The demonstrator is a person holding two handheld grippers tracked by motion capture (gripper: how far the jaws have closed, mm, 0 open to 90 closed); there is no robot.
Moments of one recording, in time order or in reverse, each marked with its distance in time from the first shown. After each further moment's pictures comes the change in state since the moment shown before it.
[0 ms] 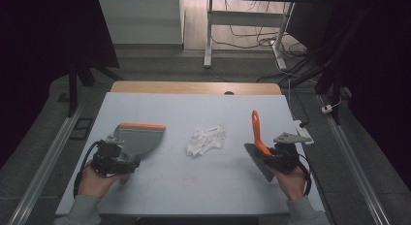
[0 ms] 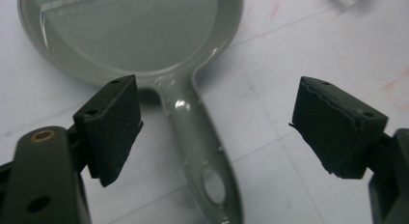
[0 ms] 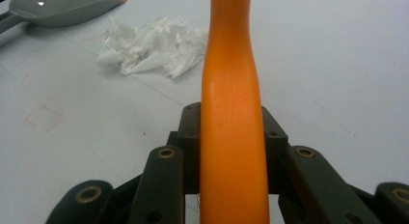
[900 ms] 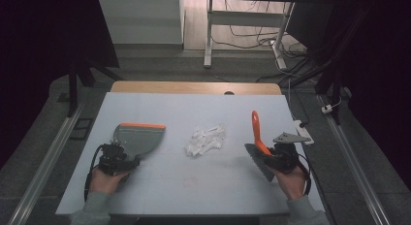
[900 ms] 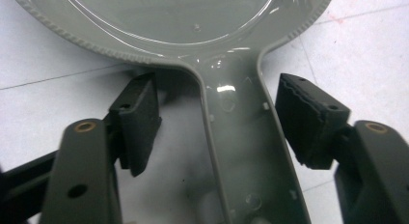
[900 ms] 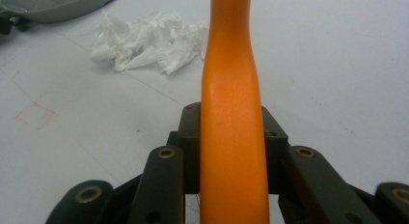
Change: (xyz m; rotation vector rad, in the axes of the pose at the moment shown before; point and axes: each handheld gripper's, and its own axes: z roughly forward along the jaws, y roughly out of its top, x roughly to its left) left arm 0.021 -0.010 0.054 0.028 0.005 -0.160; right arm -0.003 -0.002 0.003 0.012 -0.009 -0.003
